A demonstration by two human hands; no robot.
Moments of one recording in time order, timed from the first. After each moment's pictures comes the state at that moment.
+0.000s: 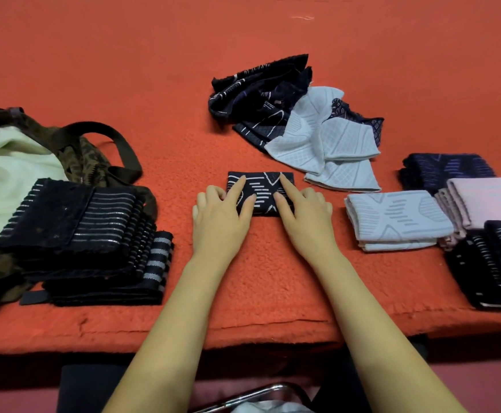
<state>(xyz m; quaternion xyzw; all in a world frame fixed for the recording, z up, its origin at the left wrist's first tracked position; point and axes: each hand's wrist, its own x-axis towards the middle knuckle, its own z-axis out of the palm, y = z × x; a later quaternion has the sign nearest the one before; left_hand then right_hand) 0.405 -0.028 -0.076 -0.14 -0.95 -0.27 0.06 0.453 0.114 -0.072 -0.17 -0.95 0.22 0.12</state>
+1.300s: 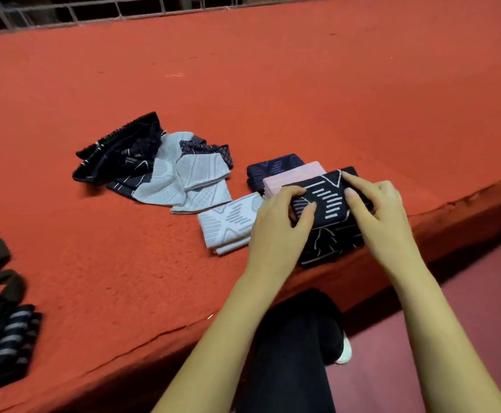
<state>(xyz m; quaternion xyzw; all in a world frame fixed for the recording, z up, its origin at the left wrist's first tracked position) 0.581 0.174 0.008 -0.39 -0.76 -0.52 -0.03 0.682 0.304 0.000 -0.28 -0.84 0.31 0.35</state>
